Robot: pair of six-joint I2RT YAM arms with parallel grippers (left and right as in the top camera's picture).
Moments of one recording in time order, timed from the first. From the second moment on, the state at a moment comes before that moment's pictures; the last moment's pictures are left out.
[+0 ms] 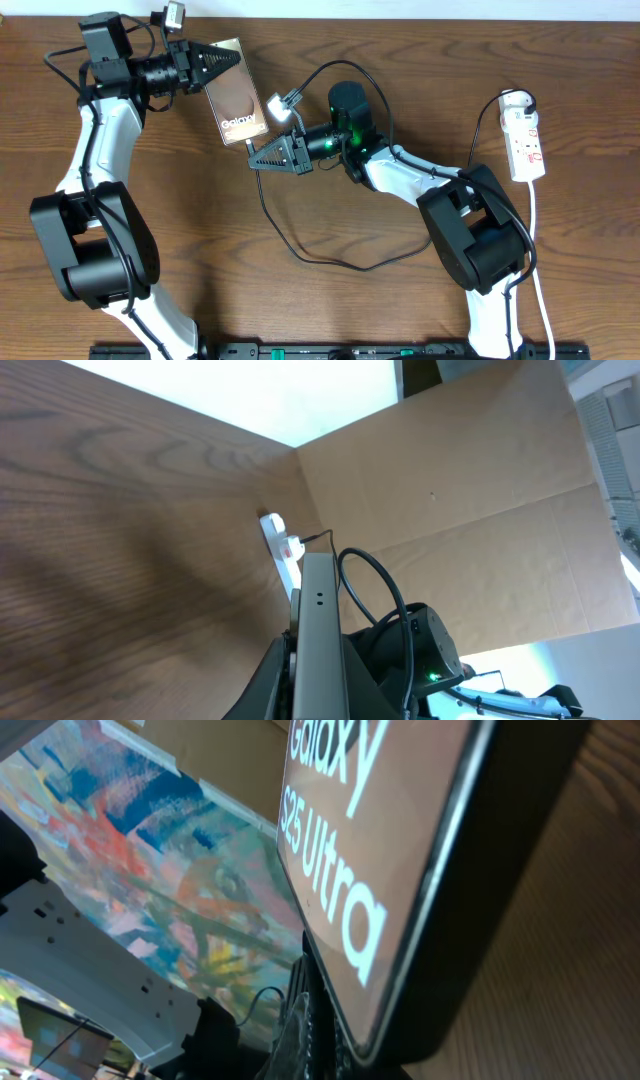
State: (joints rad) left arm 0.20 1.93 1.48 -0.13 1.41 -0.57; right arm 0.58 2.14 1.30 0.65 -1.28 0.73
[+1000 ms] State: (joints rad) left arm 0.20 1.93 1.48 -0.12 1.42 -0.53; right arm 0.58 2.14 1.29 0.69 -1.27 0.90
